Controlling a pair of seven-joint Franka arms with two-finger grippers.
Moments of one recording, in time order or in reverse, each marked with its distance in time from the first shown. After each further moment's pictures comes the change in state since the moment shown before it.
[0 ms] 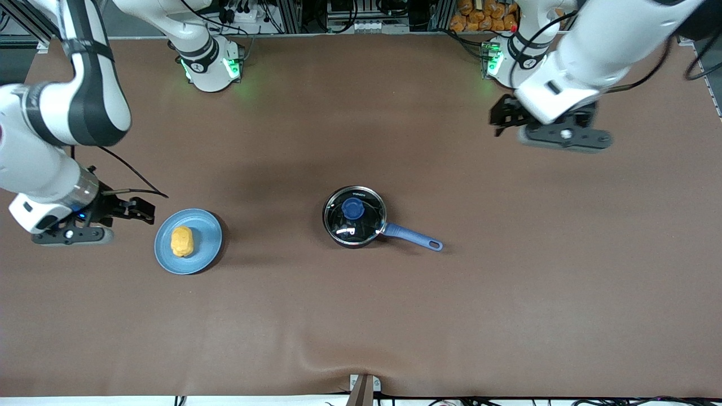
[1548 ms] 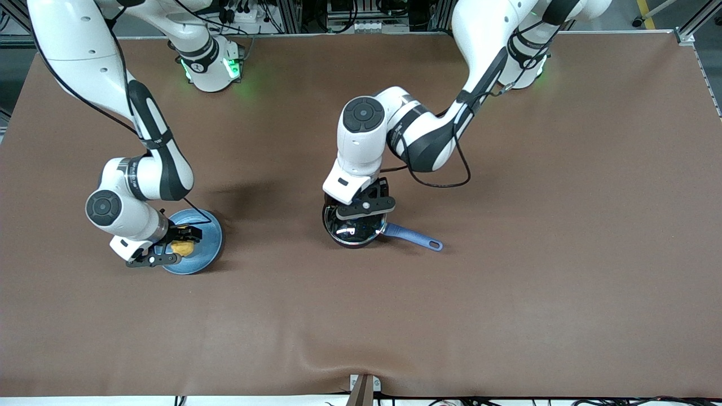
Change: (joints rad) left arm -0.533 0.636 0.166 0.231 0.146 0.613 -0.794; right arm -0.005 0.329 -0.003 -0.137 0.007 0.396 -0.028
